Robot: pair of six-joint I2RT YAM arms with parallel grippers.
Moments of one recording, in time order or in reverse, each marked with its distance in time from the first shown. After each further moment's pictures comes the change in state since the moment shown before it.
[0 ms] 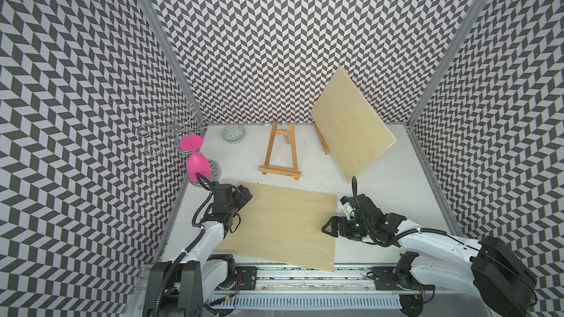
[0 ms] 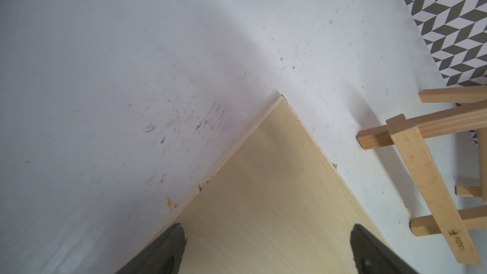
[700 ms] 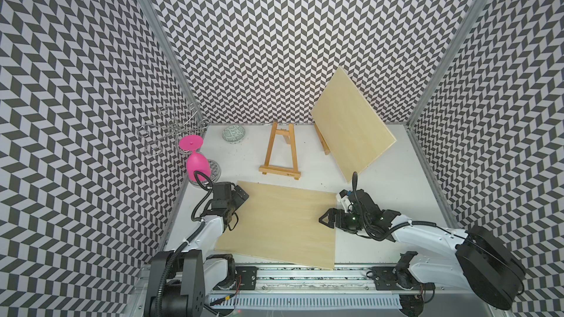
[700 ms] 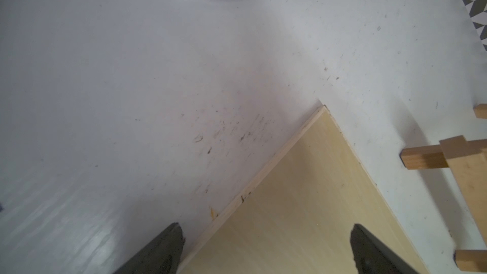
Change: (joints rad) left arm -0.011 0.085 0.037 -0.060 -0.043 -0.002; right arm -0.085 0.124 0.030 0.165 0.021 0.003
